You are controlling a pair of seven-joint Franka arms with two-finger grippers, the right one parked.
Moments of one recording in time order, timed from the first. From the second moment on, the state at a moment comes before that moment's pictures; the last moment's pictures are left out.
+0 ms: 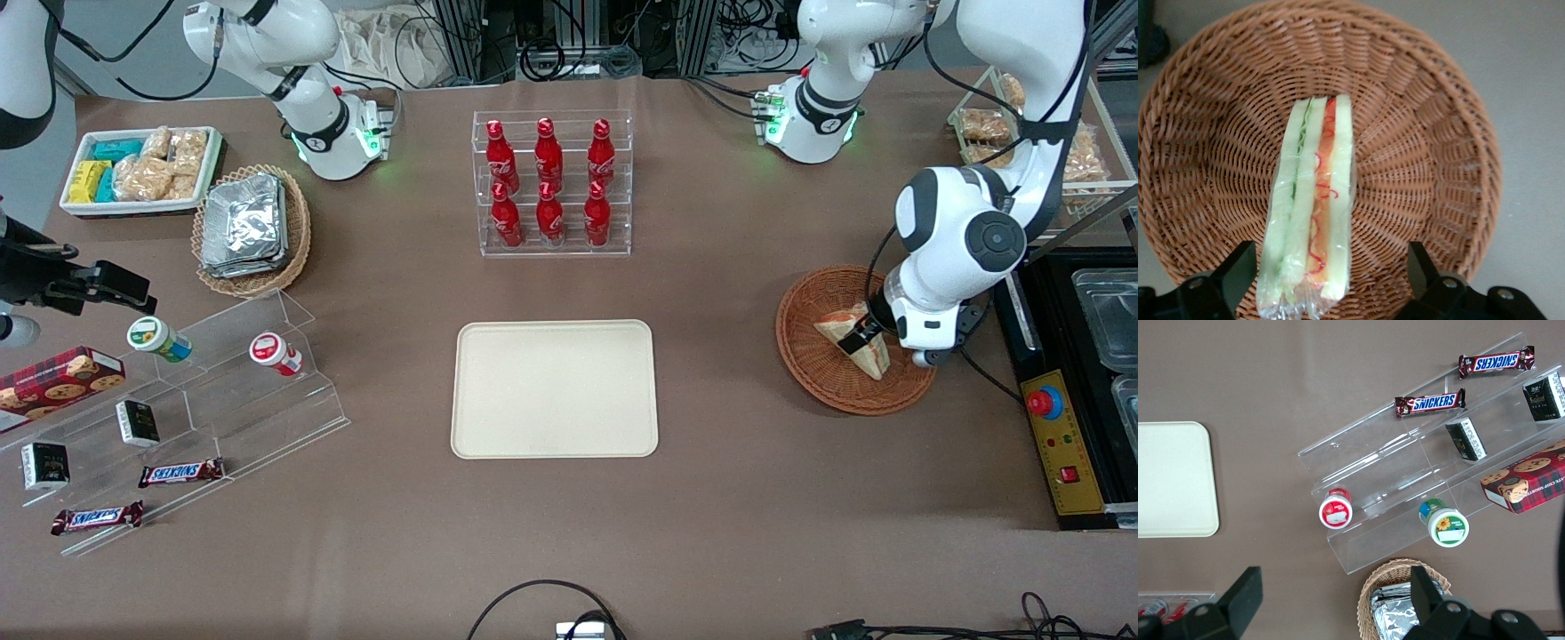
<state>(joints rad) 0.15 0.14 -0.20 -2.35 0.01 2.42 -0.79</state>
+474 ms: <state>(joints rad) 0.15 0.20 -0.20 -2.37 0.01 2.48 -0.79</state>
